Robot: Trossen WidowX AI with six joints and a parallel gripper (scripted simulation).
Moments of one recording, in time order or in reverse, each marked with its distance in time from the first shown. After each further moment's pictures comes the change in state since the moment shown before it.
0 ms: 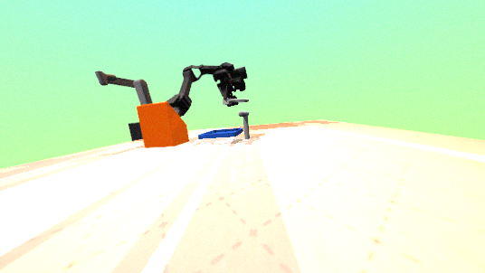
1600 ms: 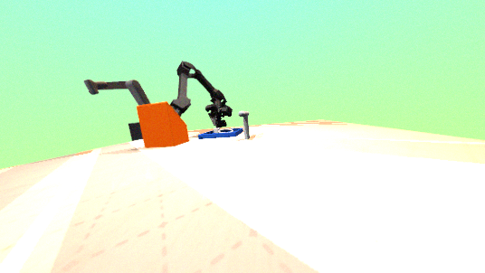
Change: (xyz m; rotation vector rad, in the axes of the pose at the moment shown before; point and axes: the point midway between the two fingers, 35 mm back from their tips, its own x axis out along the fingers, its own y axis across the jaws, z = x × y) arm -0.021 0.175 -0.127 0.010 -0.002 0.013
